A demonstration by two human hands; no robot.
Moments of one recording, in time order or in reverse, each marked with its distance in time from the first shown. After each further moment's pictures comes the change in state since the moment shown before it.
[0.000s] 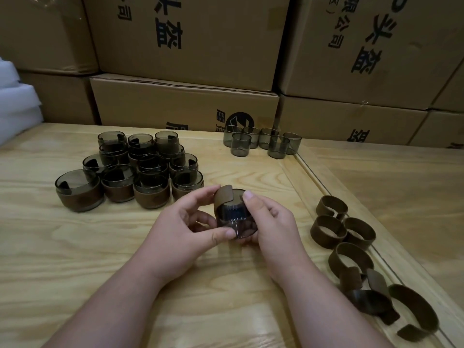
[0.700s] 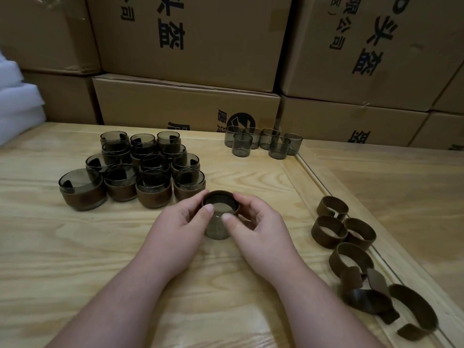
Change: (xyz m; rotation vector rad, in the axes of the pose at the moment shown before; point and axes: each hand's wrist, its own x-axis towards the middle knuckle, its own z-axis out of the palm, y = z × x) left_hand 0.006 -0.007 -0.003 0.260 0.151 -0.048; right_hand -0.001 0.013 0.007 -0.409 -0.031 -0.085
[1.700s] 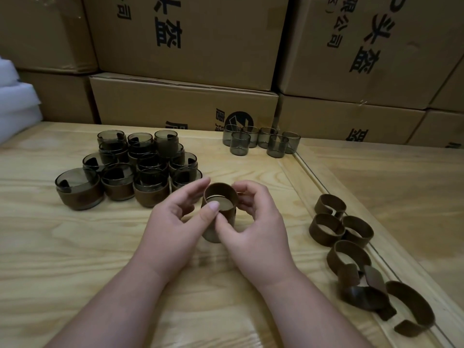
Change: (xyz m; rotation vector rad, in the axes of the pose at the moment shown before) left_hand -0.009 0.010 0.004 -0.295 0.052 0.056; right_hand -0.010 -0.014 0.011 -0.071 0.203 -0.334
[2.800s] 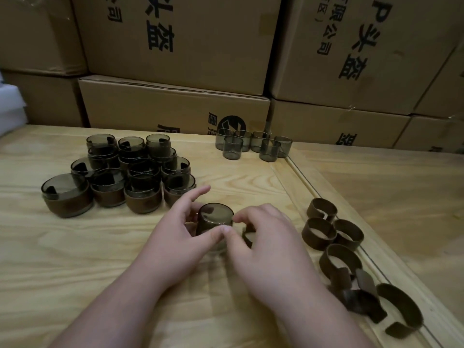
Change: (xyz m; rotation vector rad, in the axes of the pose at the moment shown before) left_hand 0.008 -0.017 0.003 0.152 -0.144 -0.010; right_hand -0.006 -0.039 -0.035 -0.675 -0.238 0.225
